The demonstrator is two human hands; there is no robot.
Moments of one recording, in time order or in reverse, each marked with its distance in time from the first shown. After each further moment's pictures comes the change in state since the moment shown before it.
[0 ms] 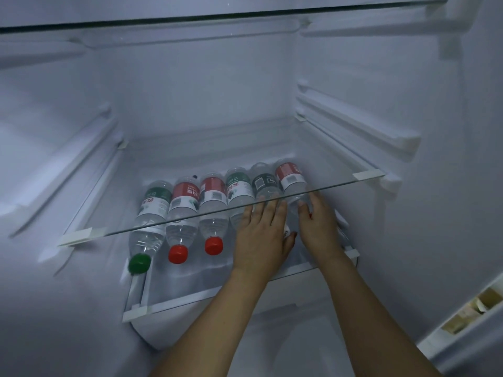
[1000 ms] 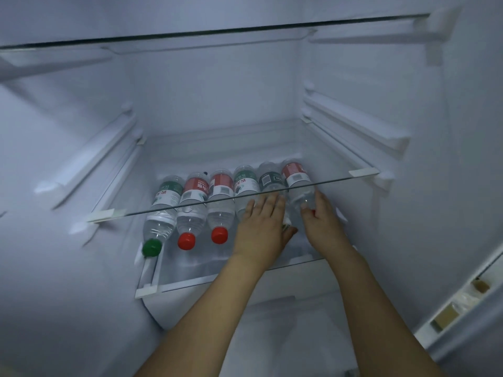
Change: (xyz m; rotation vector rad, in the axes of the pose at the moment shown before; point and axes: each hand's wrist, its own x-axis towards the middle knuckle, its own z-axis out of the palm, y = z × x) left_hand 0.004 0.001 -0.030 -0.084 -0.281 -0.048; right_hand -0.010 -0.018 -0.023 -0.096 -0.224 0.198
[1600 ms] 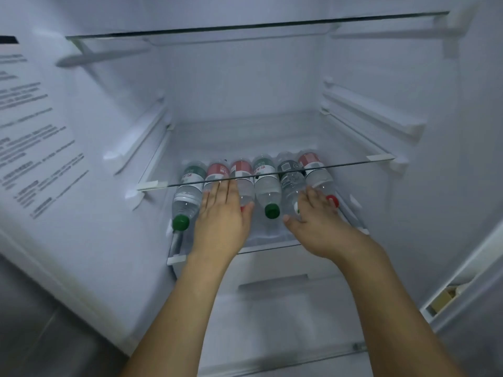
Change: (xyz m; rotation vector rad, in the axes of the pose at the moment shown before) left_hand -0.071 -0.054 -0.077 -0.043 0.050 -0.337; right_hand -0.081 -0.077 -0.012 -0.686 -0.454 -0.134
